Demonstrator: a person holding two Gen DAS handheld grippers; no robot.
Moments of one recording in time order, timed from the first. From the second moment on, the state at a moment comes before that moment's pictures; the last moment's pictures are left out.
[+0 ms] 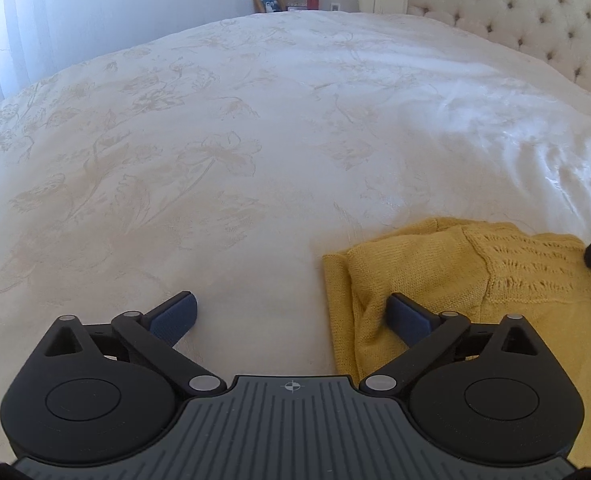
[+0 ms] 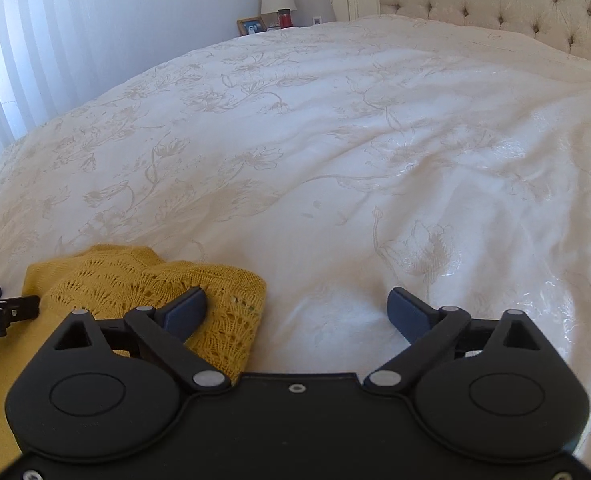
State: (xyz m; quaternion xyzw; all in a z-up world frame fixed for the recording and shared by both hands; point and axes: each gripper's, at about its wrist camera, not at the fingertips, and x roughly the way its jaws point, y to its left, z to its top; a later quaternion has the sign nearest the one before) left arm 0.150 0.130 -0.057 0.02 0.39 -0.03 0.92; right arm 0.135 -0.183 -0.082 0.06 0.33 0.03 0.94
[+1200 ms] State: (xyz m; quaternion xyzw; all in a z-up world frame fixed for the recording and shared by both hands) left arm 0.007 0.063 0.002 0.04 0.43 -0.03 0.90; right arm -0.036 -0.167 -0.018 0.04 0.37 0.05 0.92
